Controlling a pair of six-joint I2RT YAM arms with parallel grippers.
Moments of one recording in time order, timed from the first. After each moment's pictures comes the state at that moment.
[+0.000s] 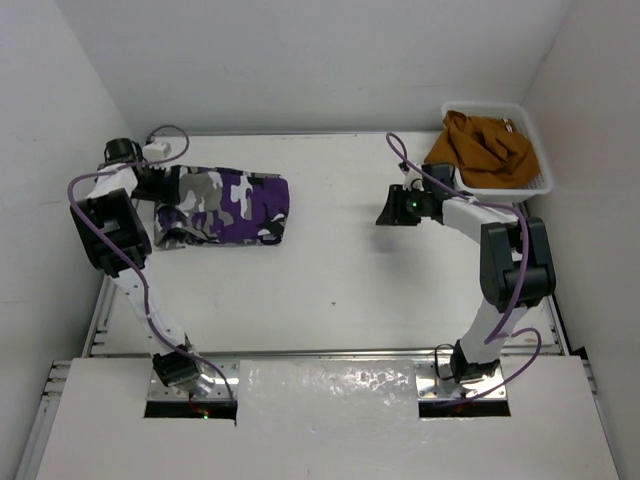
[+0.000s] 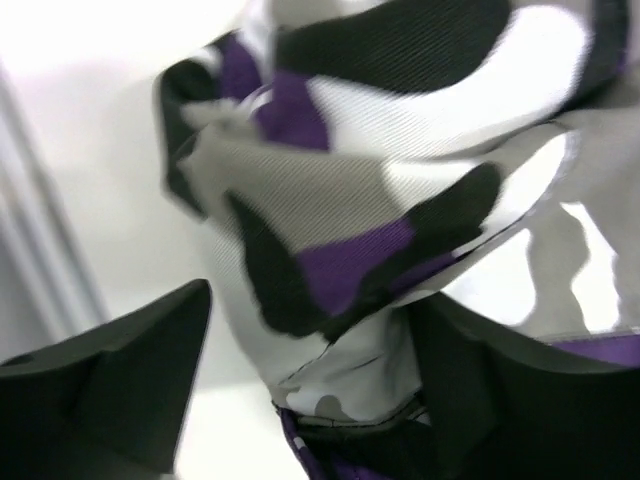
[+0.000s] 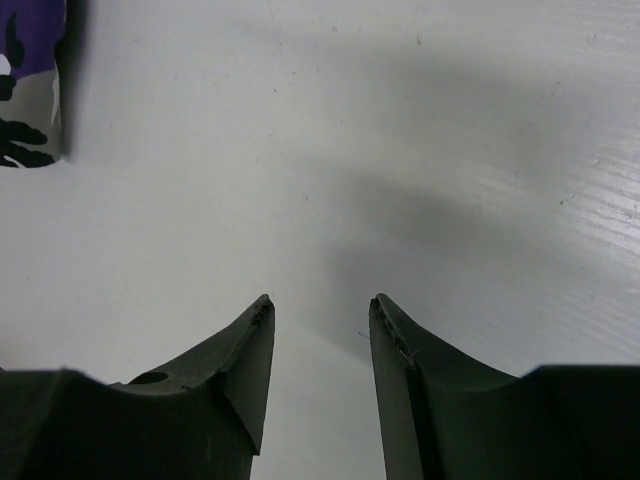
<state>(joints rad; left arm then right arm) 0.40 2.16 1.66 -0.57 0.31 0.47 0.13 1.79 1.06 -0.16 -0.50 0.17</state>
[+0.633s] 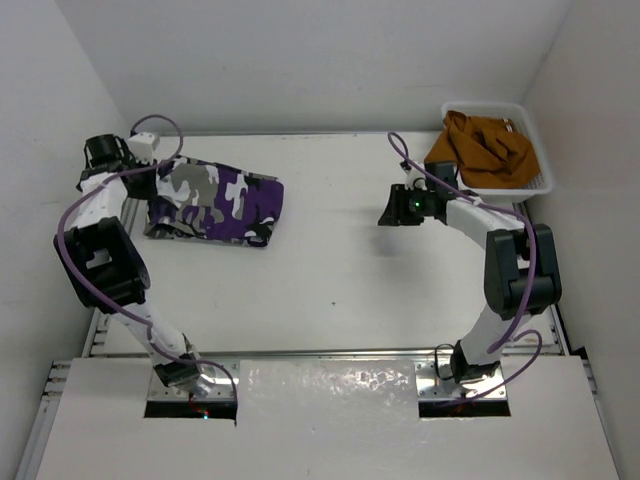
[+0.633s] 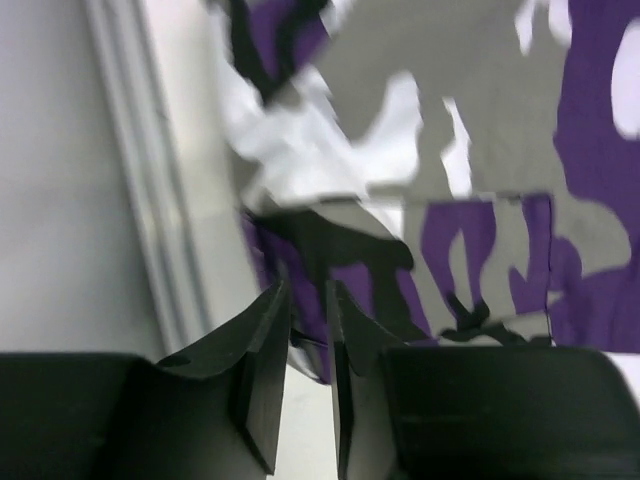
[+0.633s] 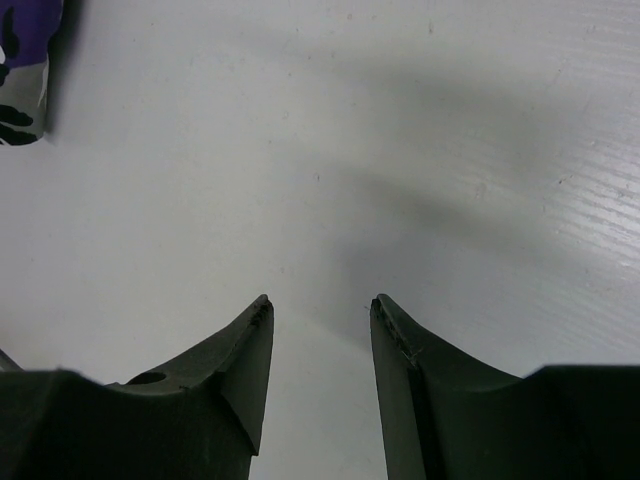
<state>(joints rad) 0.42 1.81 1.48 -0.52 0.29 0.48 0.13 1.73 1.06 -0.22 -0.50 0.13</state>
